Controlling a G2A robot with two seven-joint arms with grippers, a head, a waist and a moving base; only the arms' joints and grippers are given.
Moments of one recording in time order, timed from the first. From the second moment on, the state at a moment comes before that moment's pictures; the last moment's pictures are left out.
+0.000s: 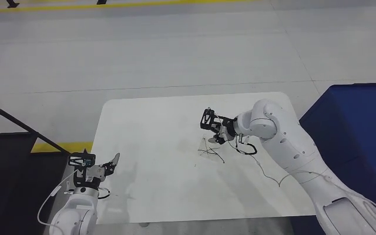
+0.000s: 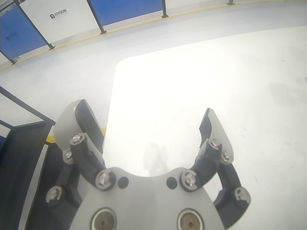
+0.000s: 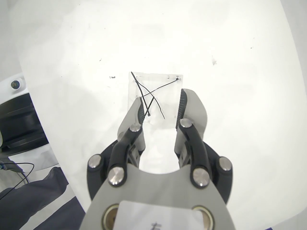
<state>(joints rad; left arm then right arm) 1.73 -1.15 -1.60 -1.80 1.33 0.00 0.00 -0.64 -1.11 0.84 -1.33 -0.71 -0.71 1.10</state>
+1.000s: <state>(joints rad) 1.73 -1.15 -1.60 -1.80 1.33 0.00 0.00 -0.44 -1.22 0.50 -1.04 -0.54 -0.62 1.20</state>
